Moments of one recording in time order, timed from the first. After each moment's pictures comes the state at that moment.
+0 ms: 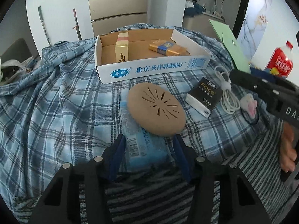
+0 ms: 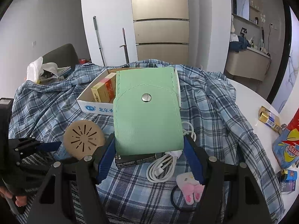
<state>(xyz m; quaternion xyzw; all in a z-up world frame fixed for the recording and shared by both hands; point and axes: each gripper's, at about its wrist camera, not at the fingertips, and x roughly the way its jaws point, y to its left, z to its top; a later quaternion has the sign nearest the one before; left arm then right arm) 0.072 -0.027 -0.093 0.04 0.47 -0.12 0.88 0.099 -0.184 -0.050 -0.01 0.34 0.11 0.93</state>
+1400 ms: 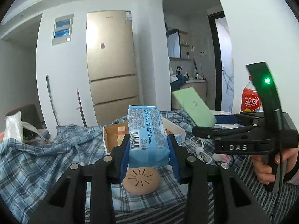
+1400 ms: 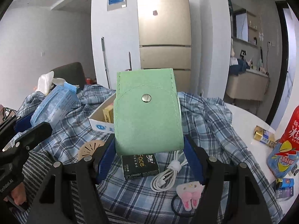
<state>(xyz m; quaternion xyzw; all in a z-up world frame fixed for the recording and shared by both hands) -0.007 -0.019 -0.016 0.05 0.14 -0.16 0.98 0.065 -0.183 -0.028 -0.02 0.23 0.13 0.96</state>
